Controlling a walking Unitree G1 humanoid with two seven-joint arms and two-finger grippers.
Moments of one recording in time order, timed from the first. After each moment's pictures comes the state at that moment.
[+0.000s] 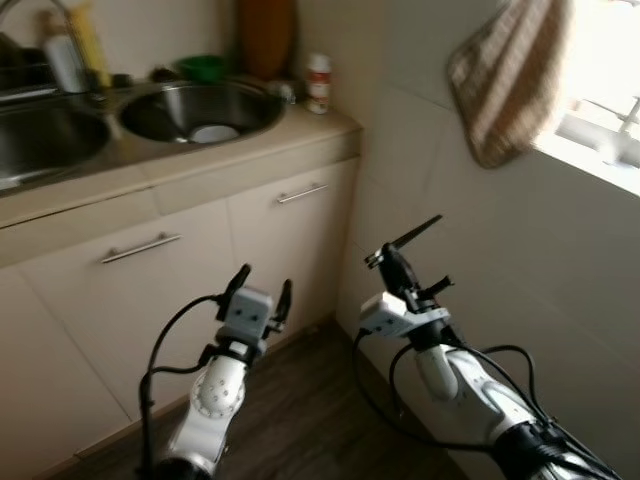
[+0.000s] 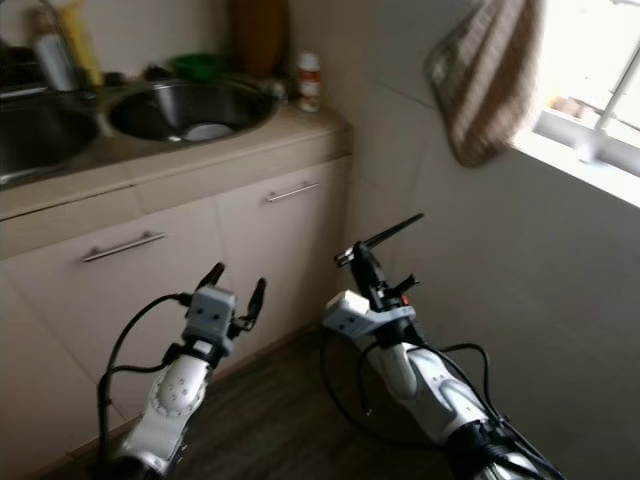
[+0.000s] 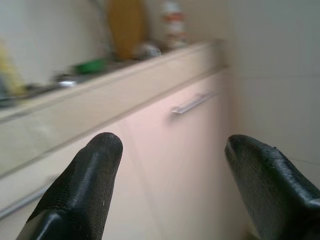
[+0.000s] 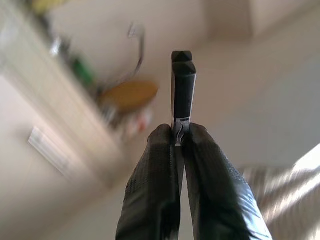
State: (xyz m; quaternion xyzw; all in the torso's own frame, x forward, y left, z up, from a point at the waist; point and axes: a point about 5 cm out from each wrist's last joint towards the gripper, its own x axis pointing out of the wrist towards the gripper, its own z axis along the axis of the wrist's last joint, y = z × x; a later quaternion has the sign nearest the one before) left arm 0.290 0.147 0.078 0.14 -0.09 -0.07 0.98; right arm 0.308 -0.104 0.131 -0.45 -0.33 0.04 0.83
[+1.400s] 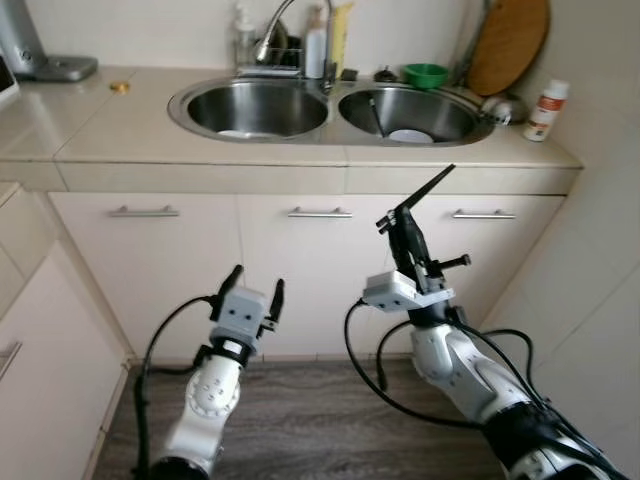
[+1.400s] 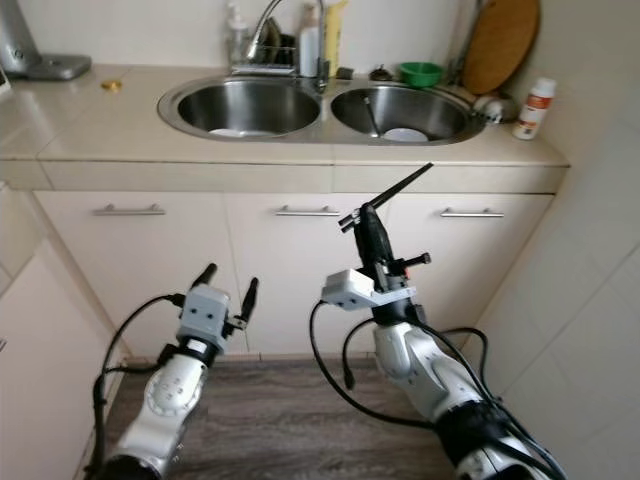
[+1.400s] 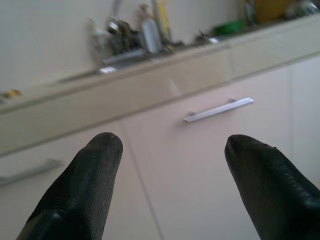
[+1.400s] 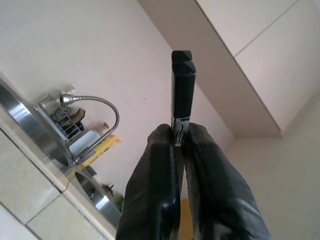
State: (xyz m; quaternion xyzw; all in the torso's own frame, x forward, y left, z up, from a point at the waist) left arm 0.292 0.148 0.081 0.14 -0.10 -0.07 0.98; right arm 0.314 -0.109 0.155 -0.40 -0.39 -0.03 0.83
